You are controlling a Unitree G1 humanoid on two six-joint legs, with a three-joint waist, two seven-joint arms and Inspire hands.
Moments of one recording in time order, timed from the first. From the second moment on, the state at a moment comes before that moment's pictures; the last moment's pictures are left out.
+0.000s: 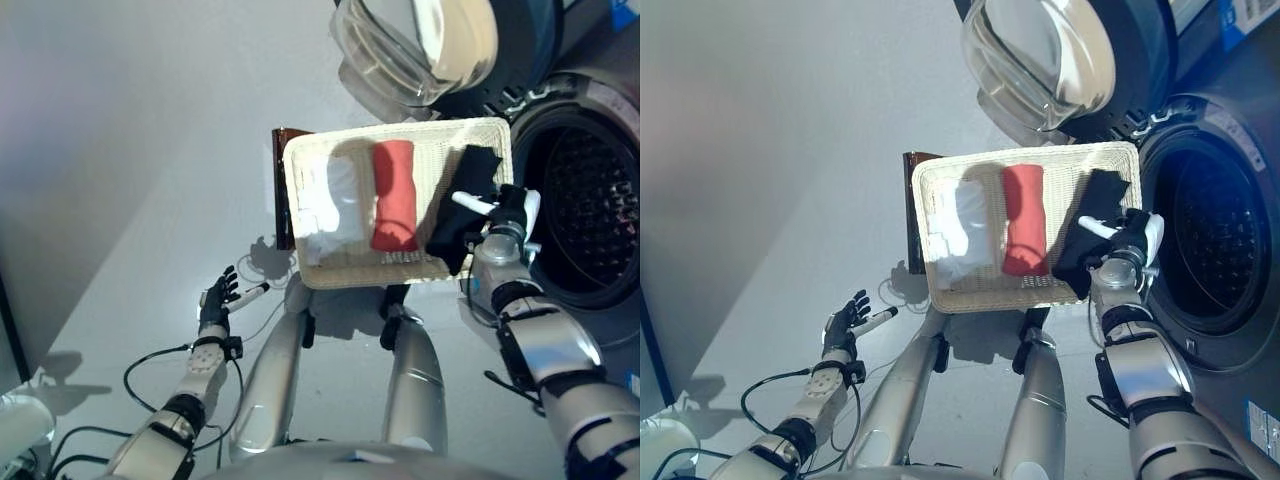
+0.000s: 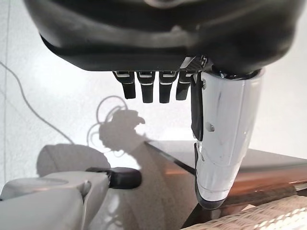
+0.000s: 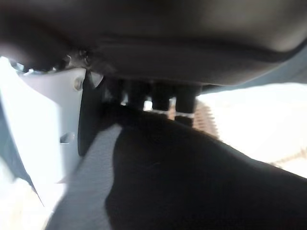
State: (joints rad) left arm -0.20 0.25 -0.36 0.99 -0.54 -0.39 0.22; right arm -0.80 -0.46 0.06 1.29 0.57 -0.25 -0.44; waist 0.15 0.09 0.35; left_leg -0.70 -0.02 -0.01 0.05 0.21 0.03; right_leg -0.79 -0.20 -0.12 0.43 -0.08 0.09
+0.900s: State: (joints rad) left arm -0.09 0.19 -0.42 1.01 -0.60 -0.39 0.14; right arm -0.83 -0.19 -0.28 1.15 1.45 -0.58 -0.22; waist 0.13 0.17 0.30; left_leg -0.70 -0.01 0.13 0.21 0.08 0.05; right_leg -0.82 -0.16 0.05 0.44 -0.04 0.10
